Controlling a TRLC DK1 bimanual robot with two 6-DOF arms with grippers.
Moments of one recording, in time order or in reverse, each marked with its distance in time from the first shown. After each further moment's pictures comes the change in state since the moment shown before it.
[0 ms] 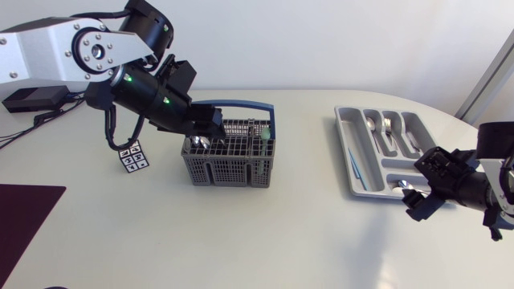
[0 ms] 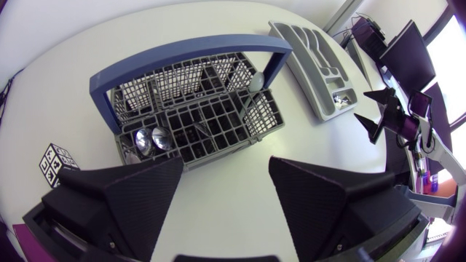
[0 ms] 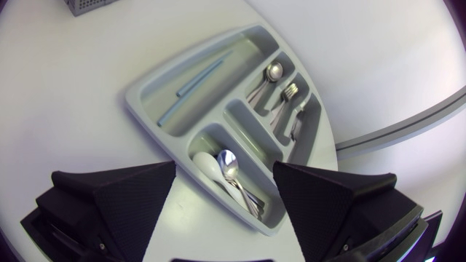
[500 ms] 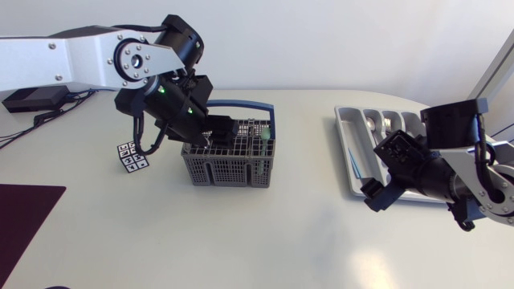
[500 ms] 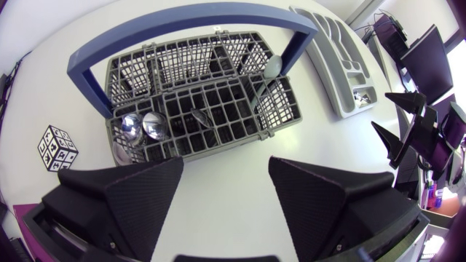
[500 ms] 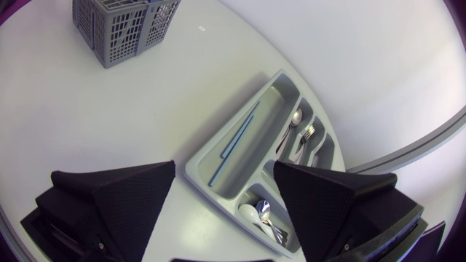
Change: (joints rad) left arm -0.073 0.099 0.052 -0.037 -0.124 -0.109; right arm 0.425 -0.053 0.093 -0.133 0.204 0.309
